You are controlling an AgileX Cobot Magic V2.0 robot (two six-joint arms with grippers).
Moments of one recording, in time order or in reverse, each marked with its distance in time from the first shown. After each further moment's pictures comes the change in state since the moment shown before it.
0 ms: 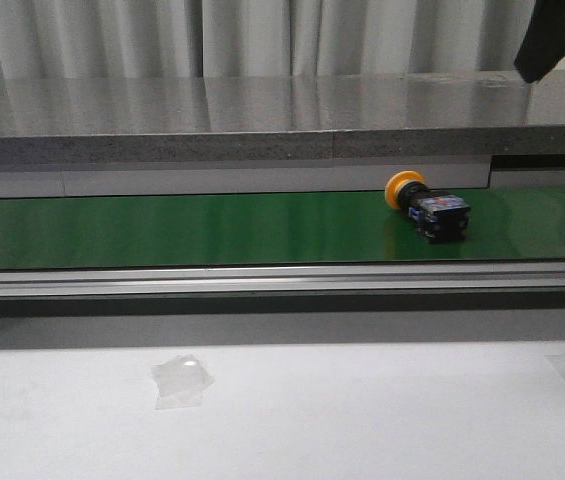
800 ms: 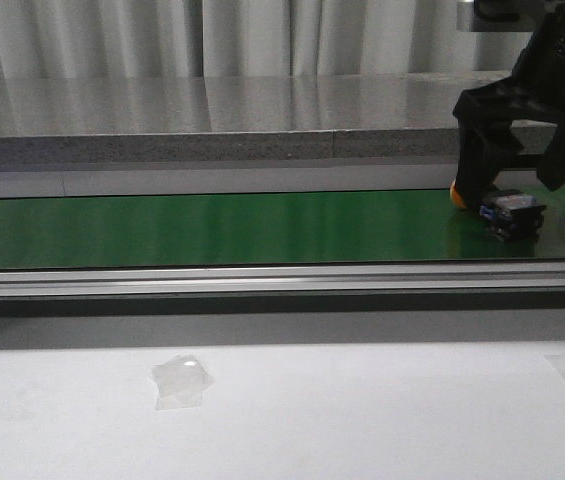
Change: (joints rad) left arm 0.000 0.000 0.000 0.000 0.000 0.000; right arm 0.049 0.334 -0.080 -0.077 -0.075 -0.012
